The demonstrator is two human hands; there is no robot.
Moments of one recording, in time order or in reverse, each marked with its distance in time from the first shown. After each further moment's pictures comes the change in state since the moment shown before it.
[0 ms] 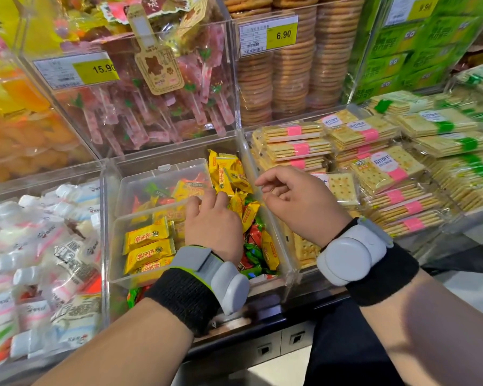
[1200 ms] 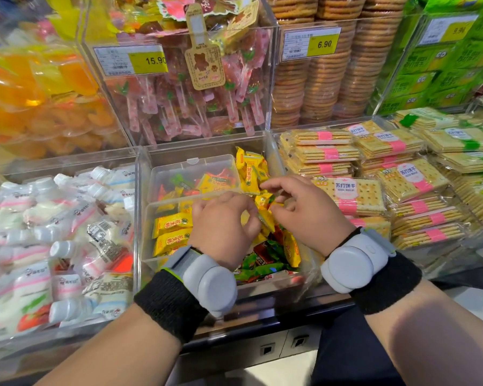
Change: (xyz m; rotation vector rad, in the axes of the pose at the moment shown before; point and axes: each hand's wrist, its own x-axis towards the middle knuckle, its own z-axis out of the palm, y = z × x) left_hand -0.027 -0.034 -0.022 -0.661 0.172 -0.023; right_hand -0.002 -0.011 0.028 -0.138 -0.068 -0.069
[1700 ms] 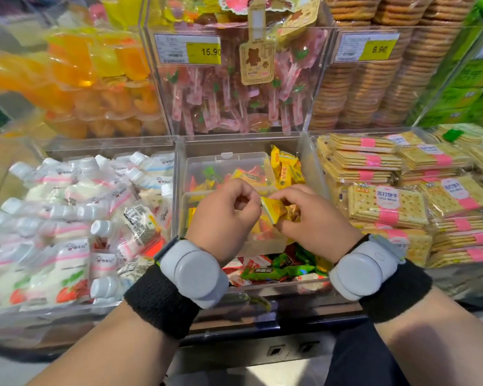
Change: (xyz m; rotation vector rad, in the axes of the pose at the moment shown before) left_hand -0.016 -0.052 -0.038 -0.475 0.076 -0.160; right_hand 0.013 -0.022 0.046 -0.117 -0.192 -0.060
